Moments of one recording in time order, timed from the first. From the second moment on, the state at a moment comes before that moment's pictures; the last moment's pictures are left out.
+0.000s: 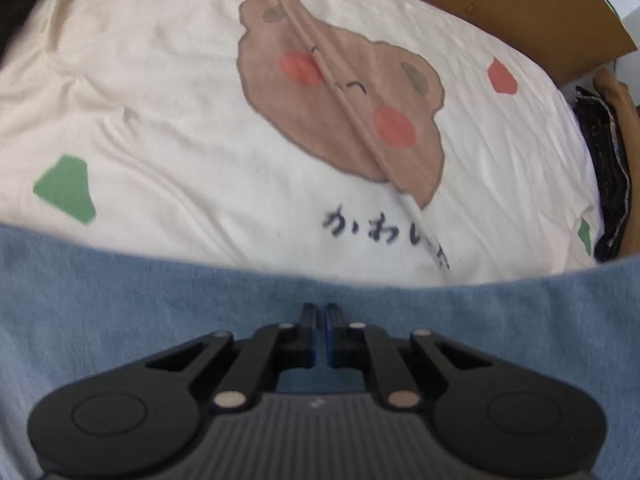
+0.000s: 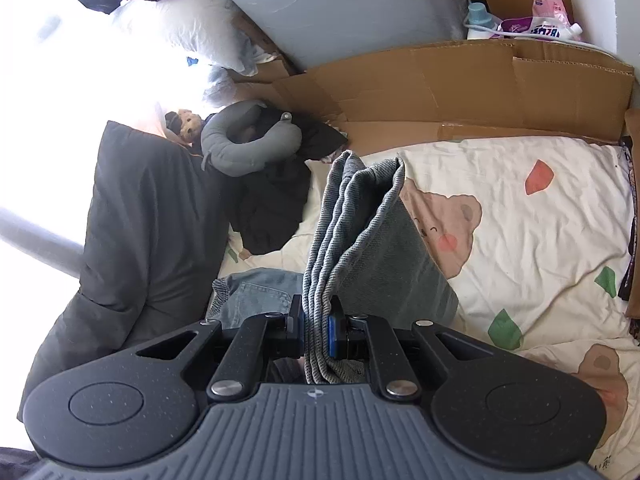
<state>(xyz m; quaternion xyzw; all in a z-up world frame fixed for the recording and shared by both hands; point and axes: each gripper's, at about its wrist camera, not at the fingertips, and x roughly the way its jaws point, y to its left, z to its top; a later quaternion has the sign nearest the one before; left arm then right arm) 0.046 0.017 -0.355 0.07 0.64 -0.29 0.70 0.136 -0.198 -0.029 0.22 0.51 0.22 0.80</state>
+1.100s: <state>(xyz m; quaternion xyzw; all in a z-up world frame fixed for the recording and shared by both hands) -0.056 0.199 -0.210 0.11 0.64 -0.20 0.73 0.129 -0.201 -0.015 0.23 0.49 0.24 0.80</state>
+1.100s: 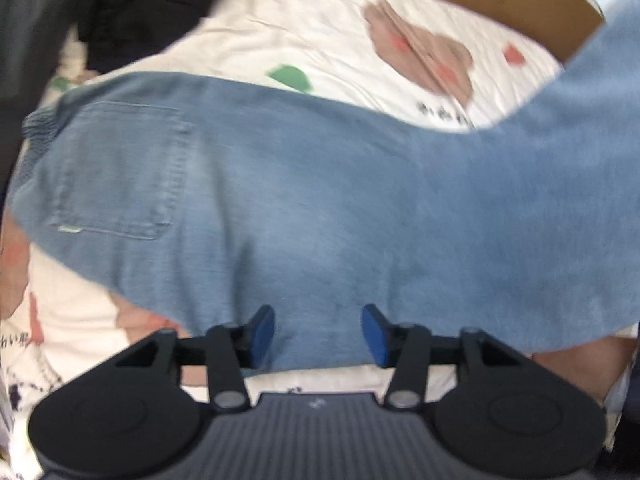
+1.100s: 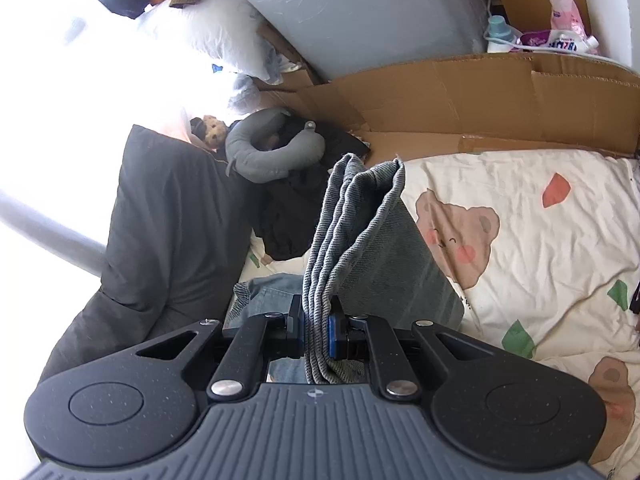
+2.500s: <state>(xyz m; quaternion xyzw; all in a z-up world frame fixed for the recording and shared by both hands) -0.007 0.303 -0.263 -0.07 0.54 -0.23 0.80 0.167 0.003 -0.071 0.15 0.56 0.29 0.76</state>
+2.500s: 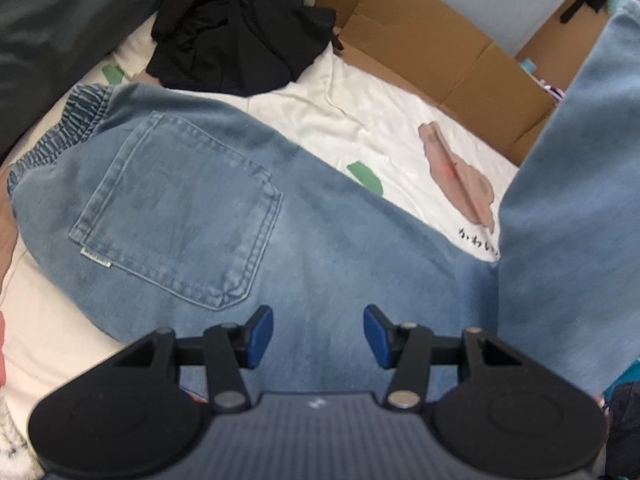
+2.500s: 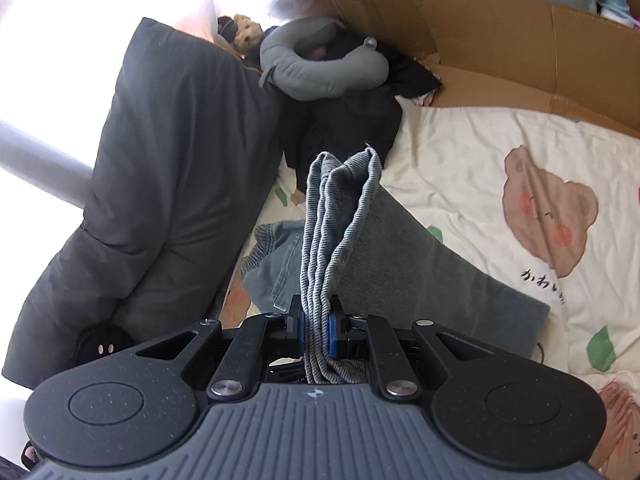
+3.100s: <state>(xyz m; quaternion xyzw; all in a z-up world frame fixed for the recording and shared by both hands) -0.007 0.338 -0.266 -0.11 0.52 -0.19 0.82 0.190 0.062 -0.161 0.19 0.59 0.29 0.73</state>
